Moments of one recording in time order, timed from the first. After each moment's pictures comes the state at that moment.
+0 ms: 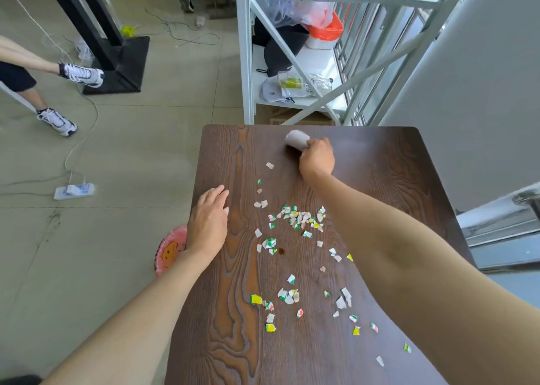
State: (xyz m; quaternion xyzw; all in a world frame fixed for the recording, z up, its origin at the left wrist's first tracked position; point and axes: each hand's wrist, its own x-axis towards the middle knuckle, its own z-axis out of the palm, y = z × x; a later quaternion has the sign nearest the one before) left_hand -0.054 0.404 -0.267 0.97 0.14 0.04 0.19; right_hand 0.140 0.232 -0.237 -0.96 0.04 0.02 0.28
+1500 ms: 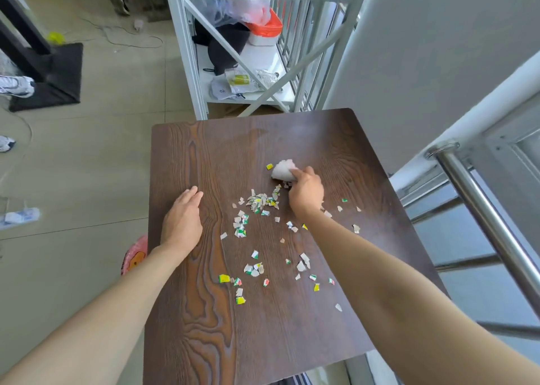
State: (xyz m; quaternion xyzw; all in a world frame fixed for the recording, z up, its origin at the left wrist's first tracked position) left_hand -0.065 0.375 -0.261 0.98 0.10 0.00 0.19; right_hand 0.033 0.133 -0.251 -0.97 0.05 0.01 0.22
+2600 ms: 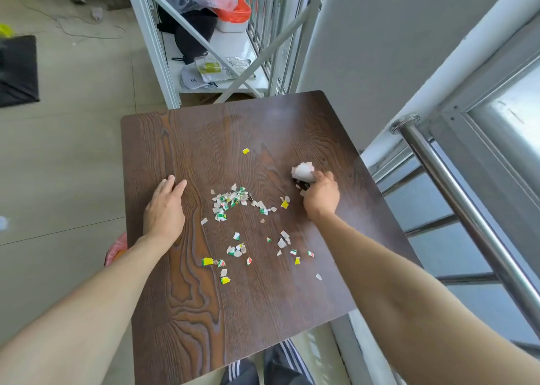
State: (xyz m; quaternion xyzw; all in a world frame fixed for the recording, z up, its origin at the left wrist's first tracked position) left_hand -0.067 0.373 -0.270 0.98 0.08 -0.02 0.17; right_hand -0.021 0.059 -0.245 -0.95 0.19 0.00 0.23
